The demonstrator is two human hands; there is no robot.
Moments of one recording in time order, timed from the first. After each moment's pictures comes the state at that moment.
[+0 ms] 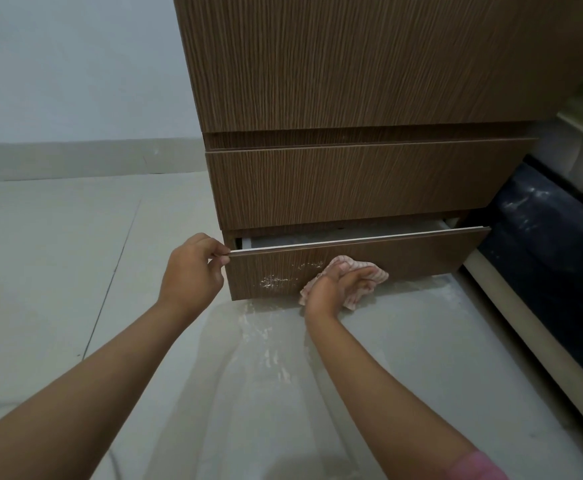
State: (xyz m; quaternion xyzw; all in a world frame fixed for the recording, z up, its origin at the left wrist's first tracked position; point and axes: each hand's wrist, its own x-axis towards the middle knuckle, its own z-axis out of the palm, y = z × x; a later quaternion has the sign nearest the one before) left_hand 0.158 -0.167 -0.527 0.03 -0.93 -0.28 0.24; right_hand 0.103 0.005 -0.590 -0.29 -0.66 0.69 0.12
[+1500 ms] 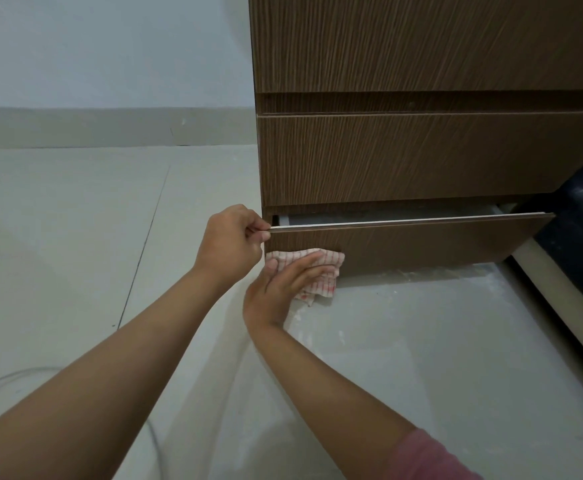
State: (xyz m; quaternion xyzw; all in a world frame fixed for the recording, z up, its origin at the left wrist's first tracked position) left_hand 0.148 -0.177 -0.522 0.04 -0.92 -0.33 0.19; right_hand 0.156 -0.126 -0.625 -0.10 -0.76 0.62 0.17
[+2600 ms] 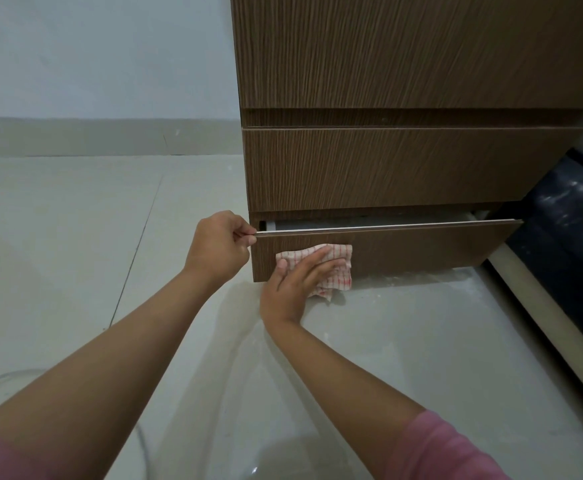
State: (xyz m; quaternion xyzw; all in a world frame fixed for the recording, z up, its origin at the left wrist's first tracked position) left_hand 0.146 -0.175 -0.523 0.08 -0.92 -0.33 0.18; right_hand 0.143 -0.082 -0.623 -0.08 -0.81 0.55 0.17
